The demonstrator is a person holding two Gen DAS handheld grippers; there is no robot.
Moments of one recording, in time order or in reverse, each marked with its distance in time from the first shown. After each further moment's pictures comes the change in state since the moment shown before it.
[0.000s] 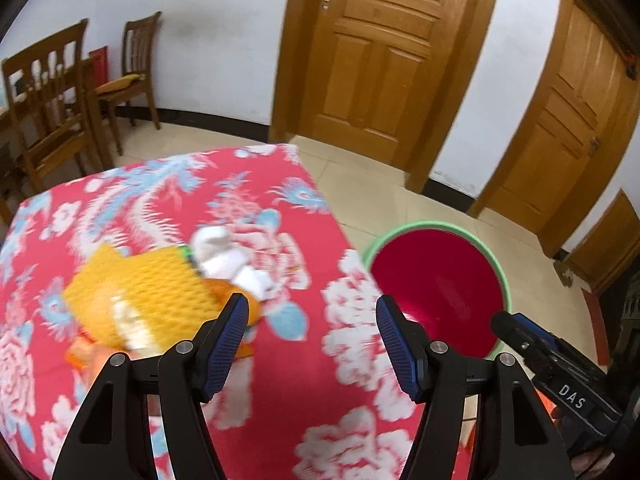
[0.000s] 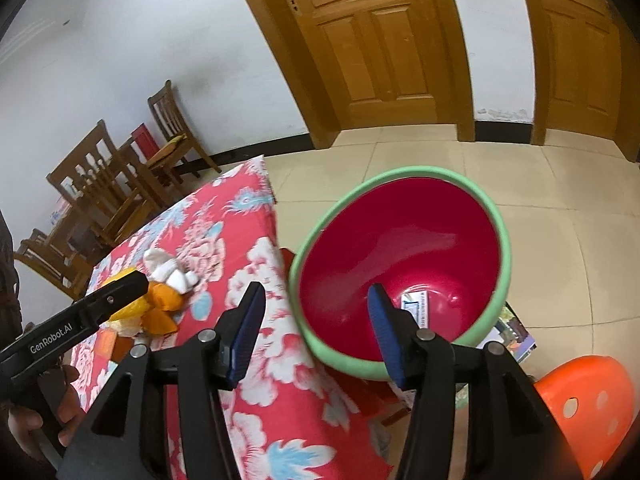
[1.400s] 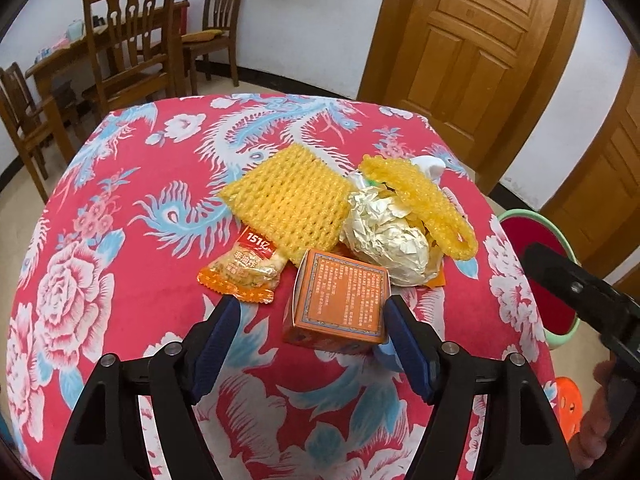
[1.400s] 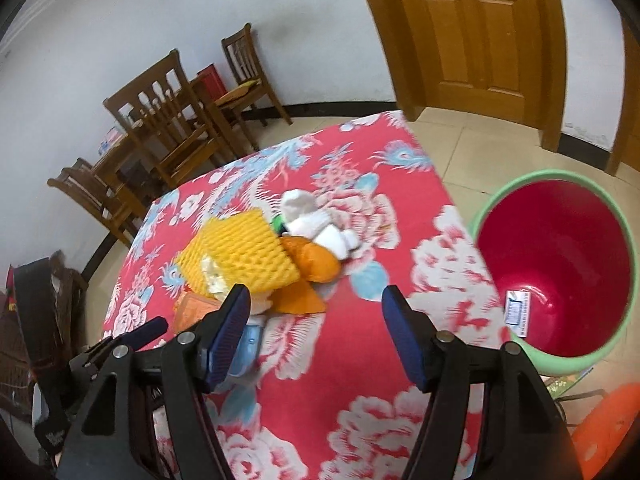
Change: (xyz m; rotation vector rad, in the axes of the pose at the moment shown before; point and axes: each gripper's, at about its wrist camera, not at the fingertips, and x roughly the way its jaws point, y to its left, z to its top) left arm -0.011 0.127 -0.057 -0.172 0.076 0.159; right arm 0.057 0.155 -0.025 -0.202 0.141 0.176
